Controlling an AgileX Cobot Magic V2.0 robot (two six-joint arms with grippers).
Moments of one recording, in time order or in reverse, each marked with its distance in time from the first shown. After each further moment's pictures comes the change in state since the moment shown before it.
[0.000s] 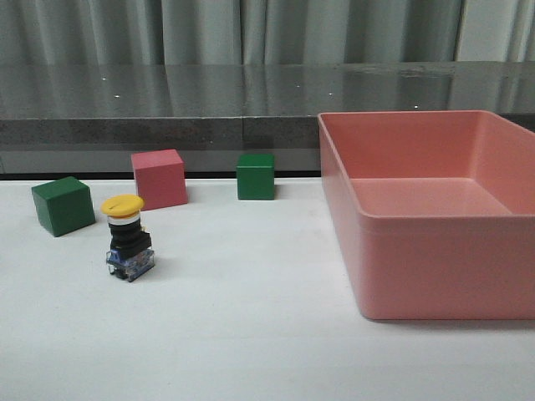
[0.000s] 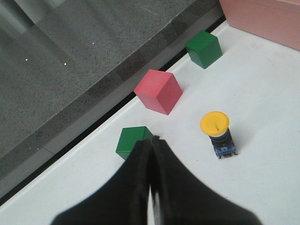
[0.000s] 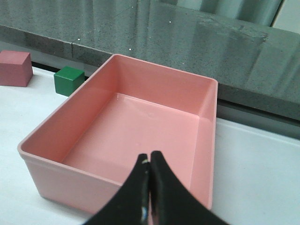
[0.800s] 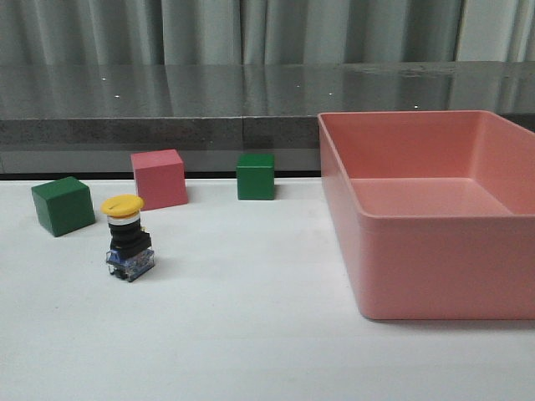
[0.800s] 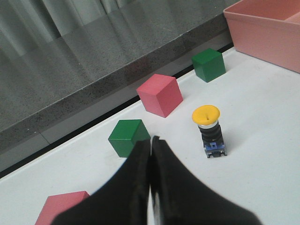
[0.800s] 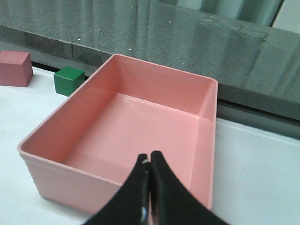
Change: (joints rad) left arm 0.000 -0.311 0.352 -0.126 -0.226 -0.001; right arm 0.000 0.000 0.000 0.000 0.000 0.000
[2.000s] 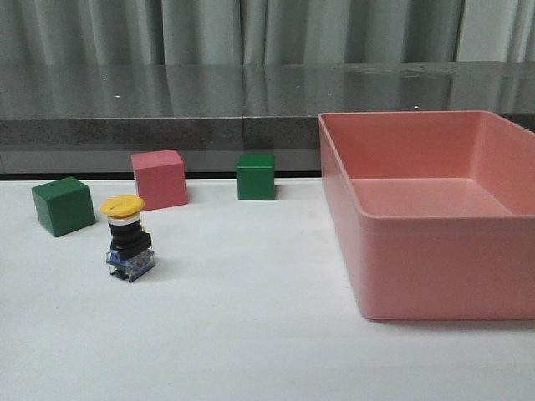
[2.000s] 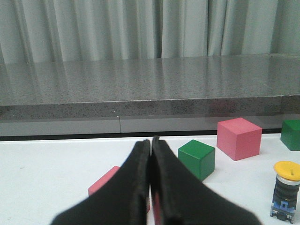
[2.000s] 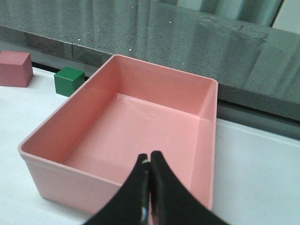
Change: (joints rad) left arm 0.334 -0.408 0.187 0.380 -0.023 -0.714; right arm 0.000 -0.002 0.000 0.000 0.000 0.000
